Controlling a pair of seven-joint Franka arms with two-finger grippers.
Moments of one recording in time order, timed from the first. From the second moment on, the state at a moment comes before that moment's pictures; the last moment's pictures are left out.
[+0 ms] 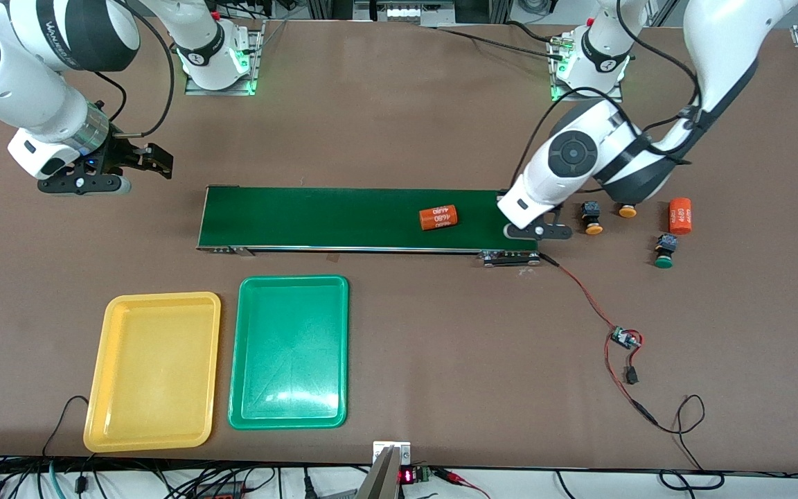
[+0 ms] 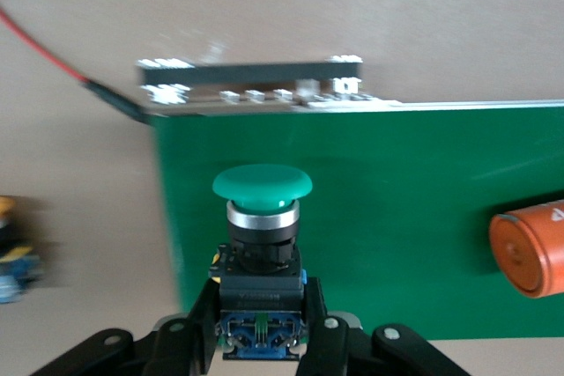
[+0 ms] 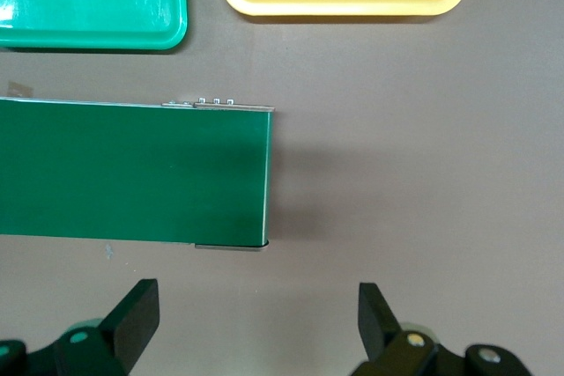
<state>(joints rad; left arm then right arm) 0.59 0.58 -1.14 -2.10 0.50 2.15 -0.83 -0.06 -0.13 0.17 -2.13 0.00 1.91 0.06</state>
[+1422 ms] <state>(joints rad) 0.94 0.55 -1.10 -1.94 0.52 1.87 -0.27 -0.06 -0.13 0.17 -2.13 0.00 1.91 0.06</state>
